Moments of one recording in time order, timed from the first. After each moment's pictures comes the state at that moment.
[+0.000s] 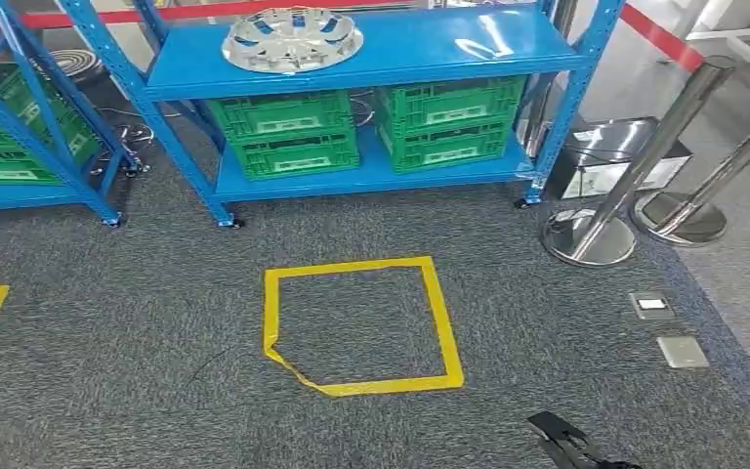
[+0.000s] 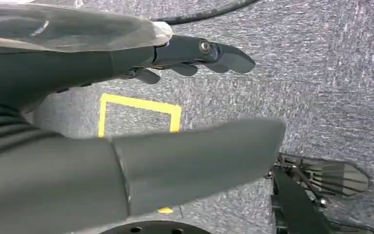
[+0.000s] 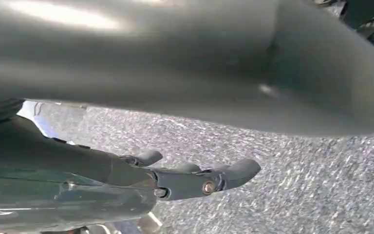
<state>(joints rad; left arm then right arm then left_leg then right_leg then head) -0.16 0.04 1.54 -0.13 -1.42 0.00 0.03 -0.10 -0.09 0.34 -0.18 -0.23 -0.08 0.10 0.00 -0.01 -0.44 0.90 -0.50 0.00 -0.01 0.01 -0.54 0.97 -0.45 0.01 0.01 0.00</state>
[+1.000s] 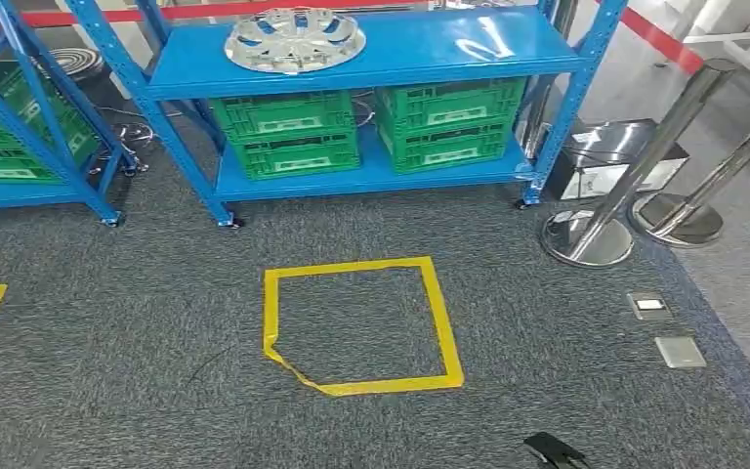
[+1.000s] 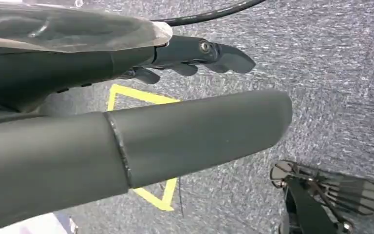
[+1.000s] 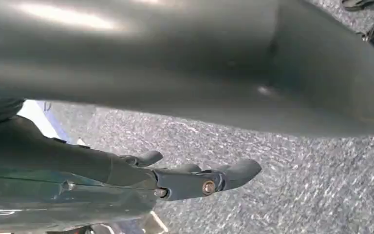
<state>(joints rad) -0.05 0.04 1.14 -0.19 -0.92 0.00 0.03 -0.01 -0.07 0.29 -0.22 -0.15 -0.07 0.08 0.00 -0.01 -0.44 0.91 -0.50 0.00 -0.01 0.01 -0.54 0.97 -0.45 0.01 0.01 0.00</state>
